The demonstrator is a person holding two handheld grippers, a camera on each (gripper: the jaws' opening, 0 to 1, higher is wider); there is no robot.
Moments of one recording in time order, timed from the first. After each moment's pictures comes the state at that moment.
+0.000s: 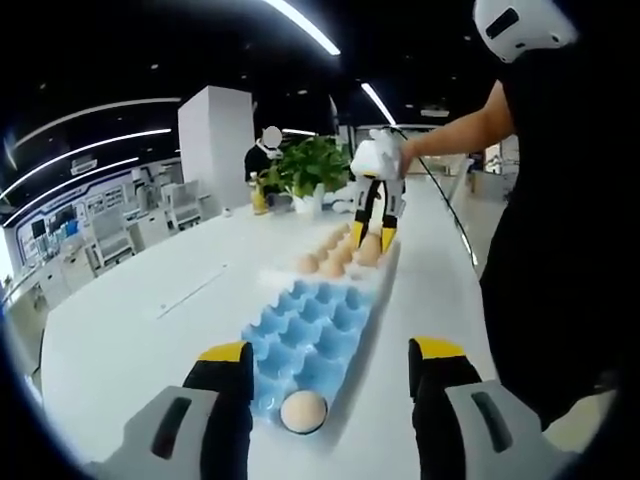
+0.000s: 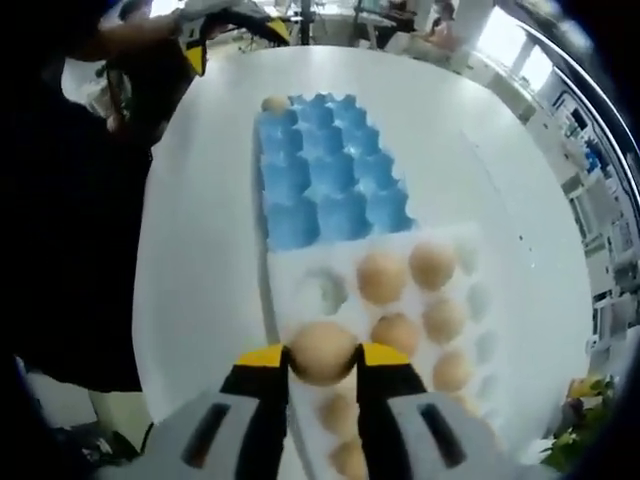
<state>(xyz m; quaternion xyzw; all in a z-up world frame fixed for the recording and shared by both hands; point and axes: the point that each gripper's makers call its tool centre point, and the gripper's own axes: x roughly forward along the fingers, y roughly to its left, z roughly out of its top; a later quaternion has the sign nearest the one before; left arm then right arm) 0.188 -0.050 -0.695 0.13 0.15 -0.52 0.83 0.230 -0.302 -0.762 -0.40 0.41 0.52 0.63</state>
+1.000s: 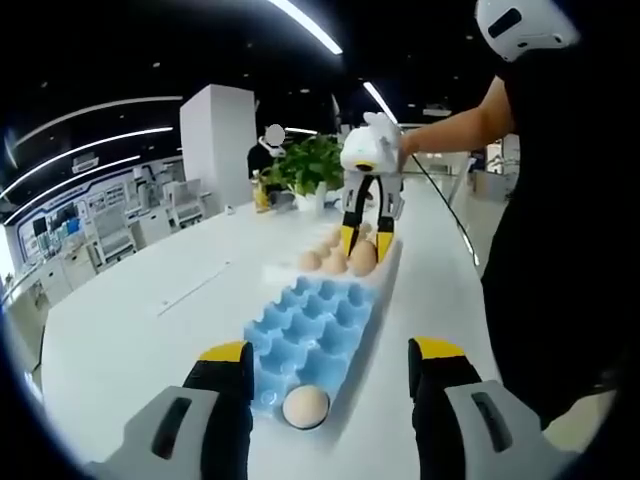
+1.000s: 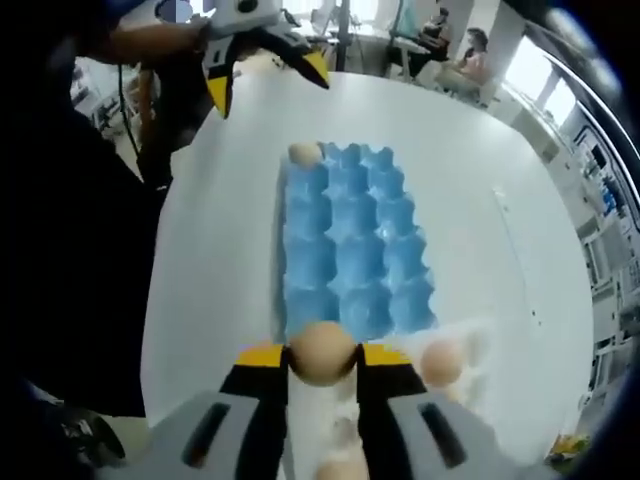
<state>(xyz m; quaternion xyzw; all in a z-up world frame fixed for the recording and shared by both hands) 0.188 -0.046 -0.698 0.12 0.15 -0.51 0.83 0.224 -0.220 -0.750 -0.40 0.36 0.59 0.60</state>
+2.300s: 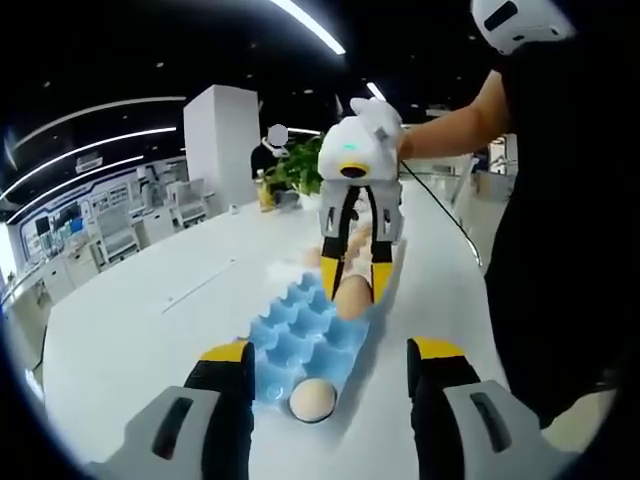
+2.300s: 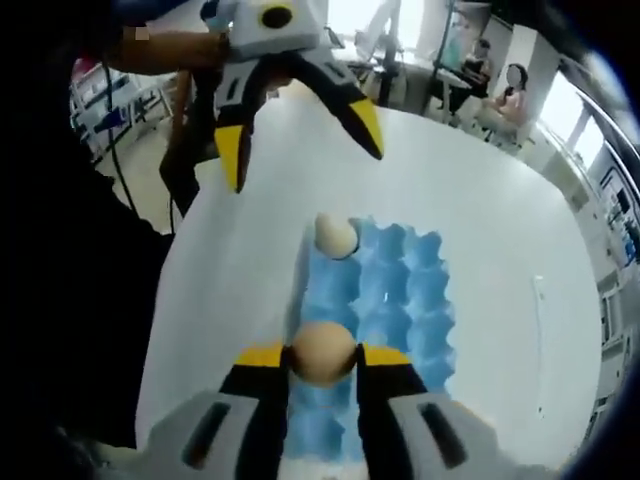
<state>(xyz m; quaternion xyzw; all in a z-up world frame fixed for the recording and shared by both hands) 0.189 -0.039 -0.701 0.12 0.15 -0.51 0.84 0.210 -0.114 -0.755 -0.39 0.31 0.66 0.56</state>
